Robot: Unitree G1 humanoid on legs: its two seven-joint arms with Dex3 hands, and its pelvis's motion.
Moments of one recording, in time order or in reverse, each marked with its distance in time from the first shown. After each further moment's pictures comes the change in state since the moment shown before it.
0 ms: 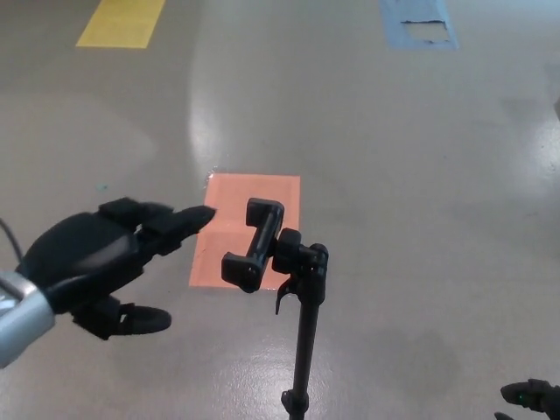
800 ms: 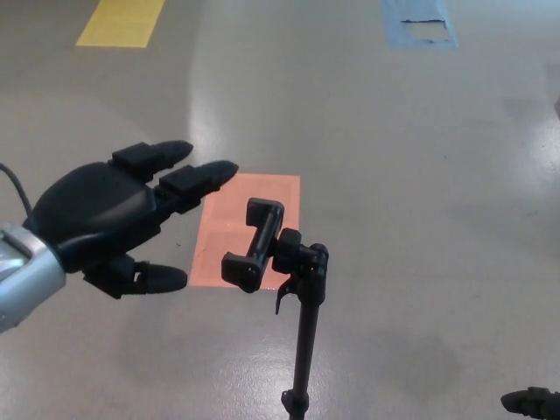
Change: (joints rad) left_arm -0.028 -0.021 0.108 -0.178 0.020 0.084 -0.119; right_arm 0.001 -0.002 0.012 0.005 -0.003 0.019 0.019
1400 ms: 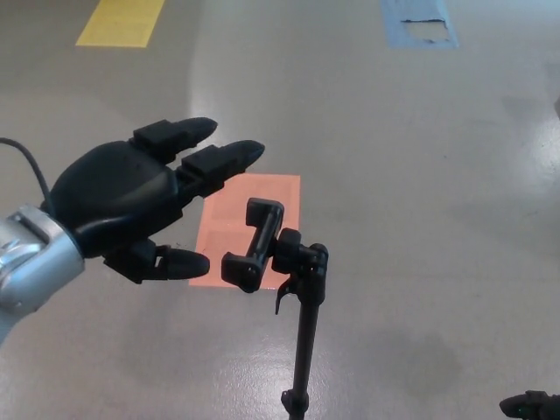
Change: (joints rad) left_arm -0.010 -0.037 0.015 -0.126 0.009 0.034 -0.058; right_arm 0.000 -0.005 0.032 0.001 -0.018 0.004 0.000
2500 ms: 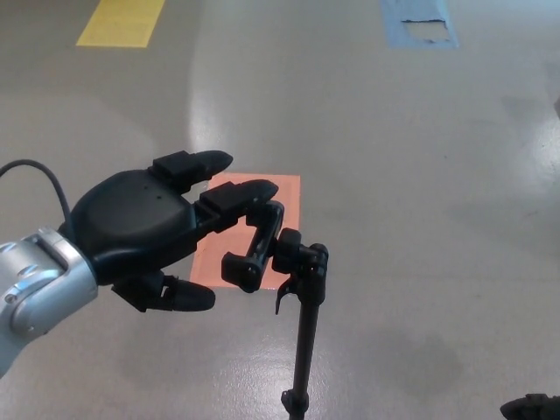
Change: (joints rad) left_arm 0.048 -0.002 -0.021 -0.051 0.072 0.017 -0.045; right_arm -0.007 -0.004 0.013 0.002 -0.017 0.019 0.009
